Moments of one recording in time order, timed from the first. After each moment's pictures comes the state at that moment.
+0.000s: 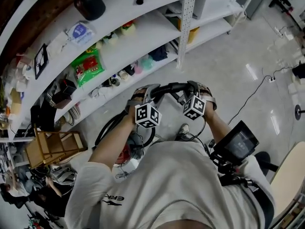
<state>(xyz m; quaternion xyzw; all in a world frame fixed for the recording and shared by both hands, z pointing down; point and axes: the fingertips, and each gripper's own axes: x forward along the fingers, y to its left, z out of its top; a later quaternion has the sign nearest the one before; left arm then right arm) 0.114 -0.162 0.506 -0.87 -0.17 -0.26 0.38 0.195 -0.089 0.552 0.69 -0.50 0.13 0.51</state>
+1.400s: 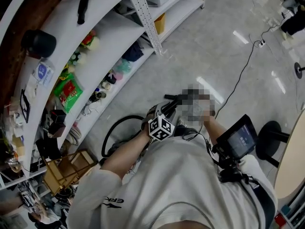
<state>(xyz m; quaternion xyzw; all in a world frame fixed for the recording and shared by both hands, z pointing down) 0.150 0.027 0.612 -0.86 -0.29 -0.36 0.21 0.246 0.082 0.668 0.73 -0.40 0.29 0.47</state>
